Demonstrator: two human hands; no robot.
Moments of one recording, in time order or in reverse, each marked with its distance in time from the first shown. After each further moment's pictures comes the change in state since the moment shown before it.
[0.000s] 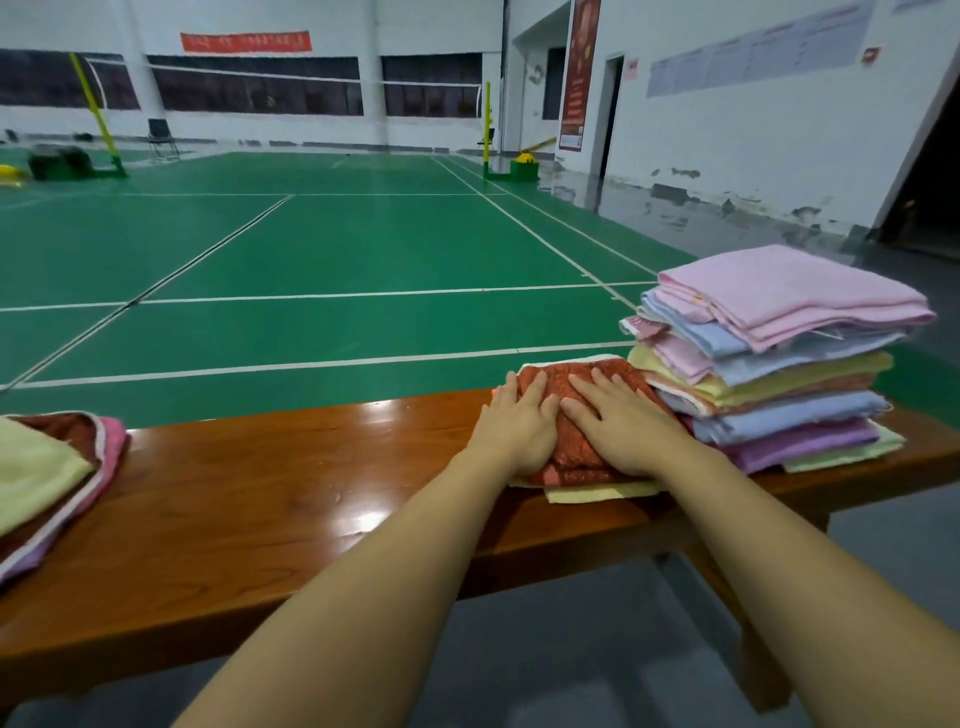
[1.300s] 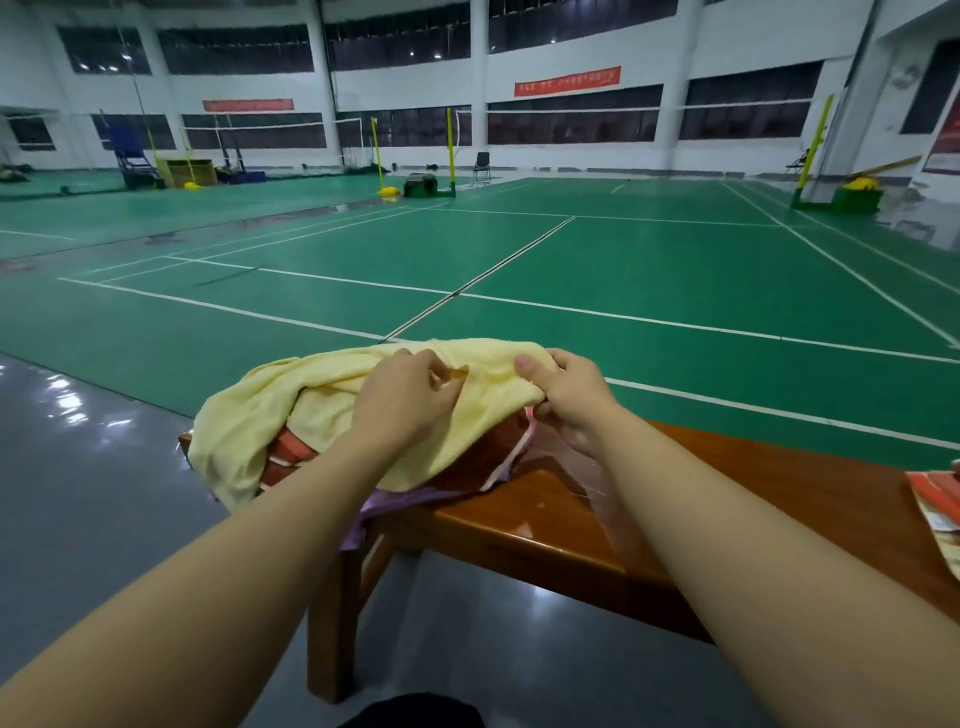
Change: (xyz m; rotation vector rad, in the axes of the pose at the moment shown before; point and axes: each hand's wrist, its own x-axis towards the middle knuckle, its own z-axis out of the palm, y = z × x) left_hand -0.267 -0.310 -0.259 0.250 0.686 -0.513; right_hand -0.007 -0.443 0.057 1.428 -0.371 -0.330
